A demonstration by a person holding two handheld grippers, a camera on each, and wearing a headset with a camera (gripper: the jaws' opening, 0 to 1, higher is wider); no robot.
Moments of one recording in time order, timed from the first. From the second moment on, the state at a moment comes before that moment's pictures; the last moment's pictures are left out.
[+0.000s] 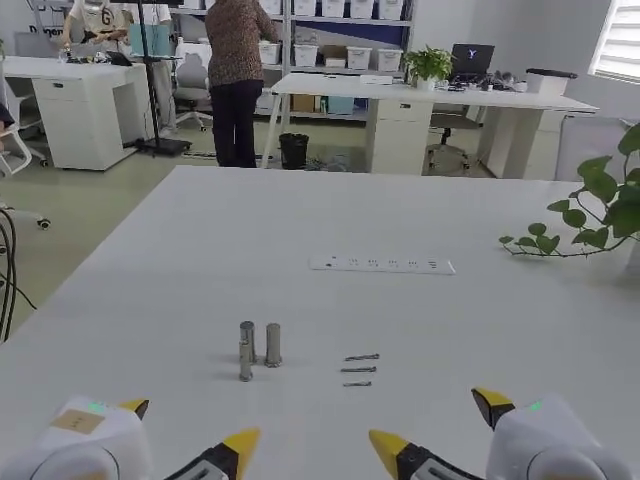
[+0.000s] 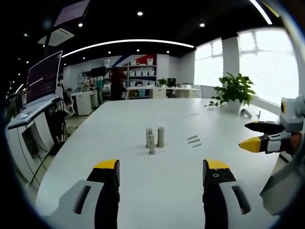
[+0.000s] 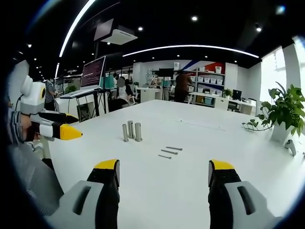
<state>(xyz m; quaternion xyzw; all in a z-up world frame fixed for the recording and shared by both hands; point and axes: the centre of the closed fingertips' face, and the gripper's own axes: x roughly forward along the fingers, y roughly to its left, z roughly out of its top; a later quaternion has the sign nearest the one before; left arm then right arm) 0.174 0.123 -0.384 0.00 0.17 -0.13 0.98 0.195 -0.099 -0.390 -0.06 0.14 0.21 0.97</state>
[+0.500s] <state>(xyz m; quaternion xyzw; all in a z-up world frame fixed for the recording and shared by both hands) 0.224 0.120 -0.392 0.02 0.17 -0.18 0.97 0.192 -0.091 -0.400 -0.04 0.19 0.24 0.95</state>
